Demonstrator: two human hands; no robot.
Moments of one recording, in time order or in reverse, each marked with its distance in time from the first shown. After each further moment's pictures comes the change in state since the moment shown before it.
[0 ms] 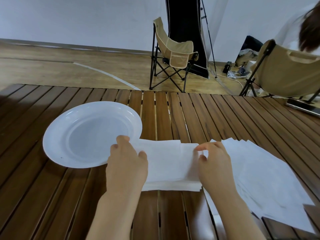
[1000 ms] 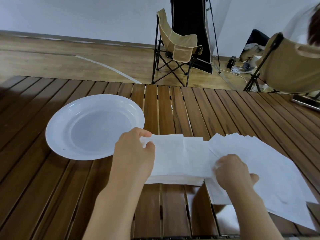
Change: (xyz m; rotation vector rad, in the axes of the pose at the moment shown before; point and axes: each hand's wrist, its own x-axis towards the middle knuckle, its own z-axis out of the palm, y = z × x) left_hand -0.006 0.010 -0.012 -0.028 -0.090 0.118; right_hand 0.010 0.036 -0.005 -0.384 -0.191 0.429
